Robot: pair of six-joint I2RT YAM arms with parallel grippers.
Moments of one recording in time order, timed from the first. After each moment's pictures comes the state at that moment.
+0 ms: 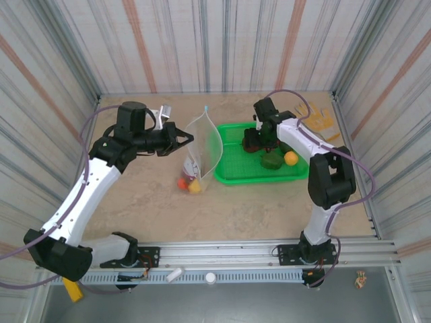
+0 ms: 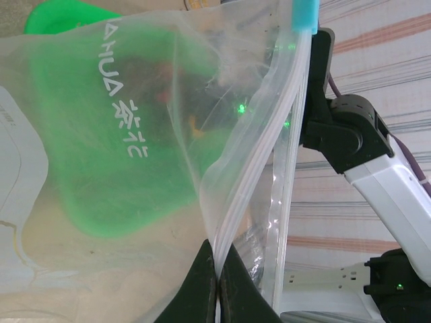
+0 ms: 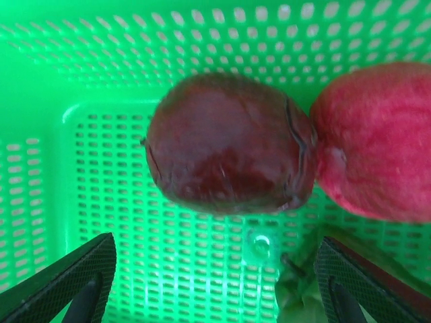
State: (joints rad) left arm -0.39 1.20 1.27 -0.64 0.65 -0.80; right arm 0.36 1.84 1.46 -0.77 -0.04 0.33
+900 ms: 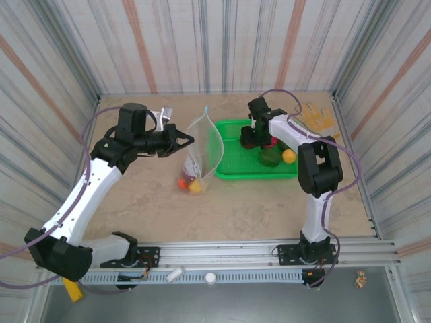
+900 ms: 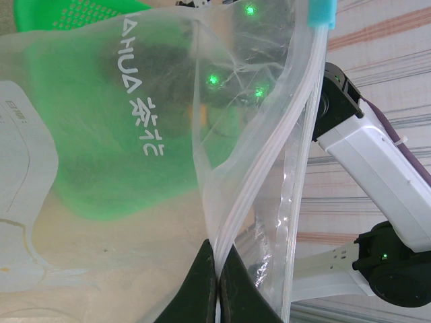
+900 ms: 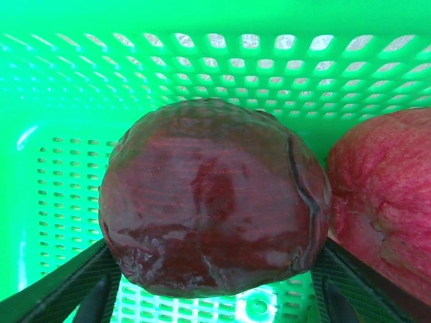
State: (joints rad) left arm -0.39 1.20 1.25 -0.63 0.66 -0.79; right arm 0.36 2.00 1.55 -0.72 -0.02 0.33
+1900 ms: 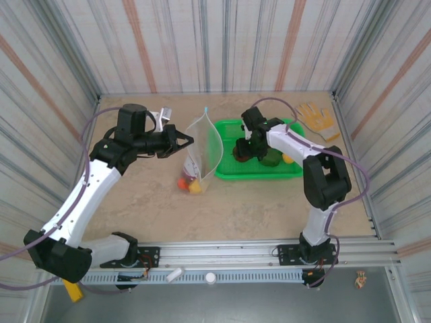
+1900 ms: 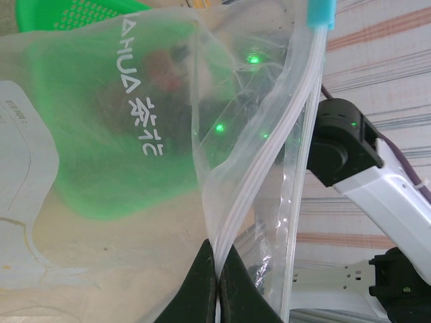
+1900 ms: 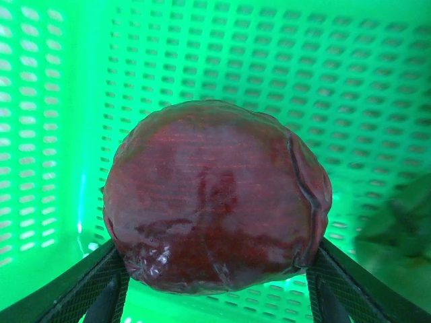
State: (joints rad) left arm -0.39 1.19 1.24 -0.63 0.65 -0.79; right arm 0.48 1.86 1.40 -0.77 -0.07 0.32
